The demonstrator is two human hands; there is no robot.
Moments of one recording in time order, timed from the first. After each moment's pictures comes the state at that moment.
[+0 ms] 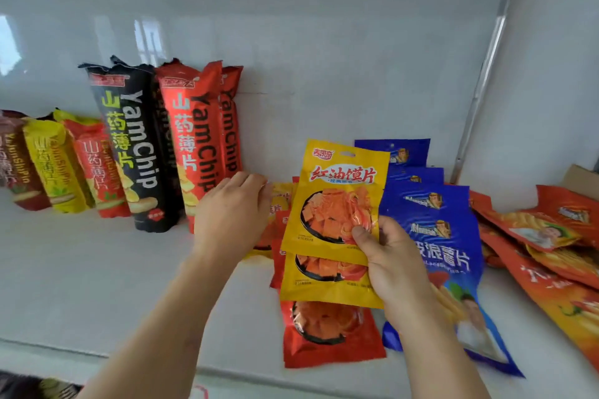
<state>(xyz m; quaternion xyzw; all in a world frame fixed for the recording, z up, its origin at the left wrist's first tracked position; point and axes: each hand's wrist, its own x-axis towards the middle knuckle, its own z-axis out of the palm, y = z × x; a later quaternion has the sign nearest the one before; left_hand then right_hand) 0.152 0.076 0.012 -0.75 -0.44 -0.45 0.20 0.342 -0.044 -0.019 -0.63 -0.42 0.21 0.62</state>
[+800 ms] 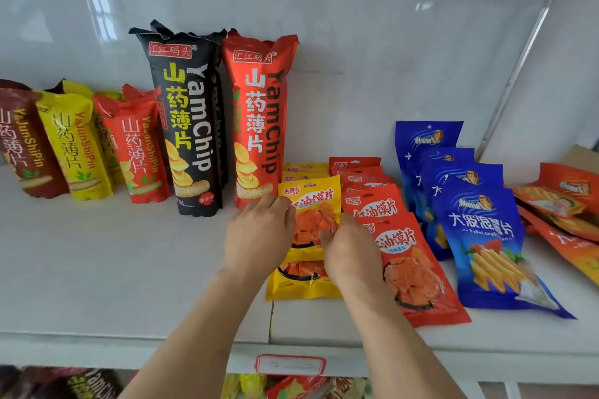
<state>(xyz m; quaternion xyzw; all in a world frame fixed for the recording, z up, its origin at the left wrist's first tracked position) 0.042 0.127 -0.048 -0.81 -0.38 -0.43 0.14 0.162 0.040 -0.042 -0.84 -0.44 -0.02 0.32</state>
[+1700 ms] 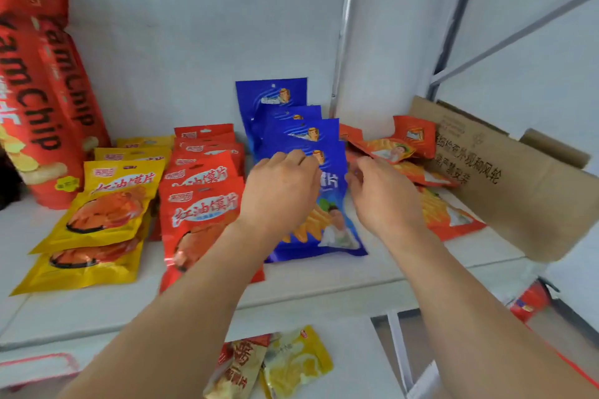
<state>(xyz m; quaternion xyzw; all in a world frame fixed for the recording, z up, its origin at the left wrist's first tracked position) 0.302 -0.020 -0.030 -0.87 -0.20 -0.43 0.15 0.422 -0.142 -0.015 -0.84 -0.45 -0.20 0.23</state>
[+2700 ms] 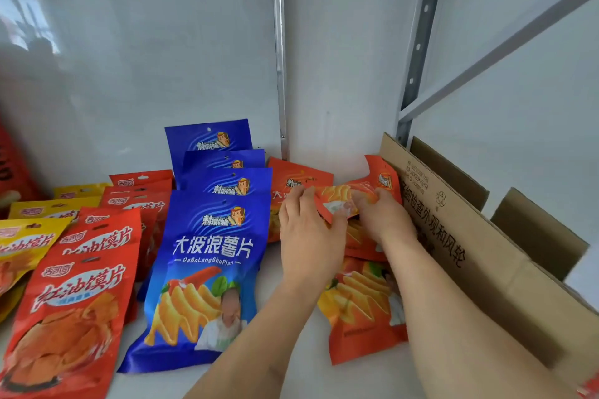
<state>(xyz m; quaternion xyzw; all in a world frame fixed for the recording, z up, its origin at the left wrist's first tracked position) 0.528 -0.098 -0.033 -0.77 -0.40 -0.43 -0.26 0.668 -0.118 -0.024 -0.88 -0.30 0.11 0.36</state>
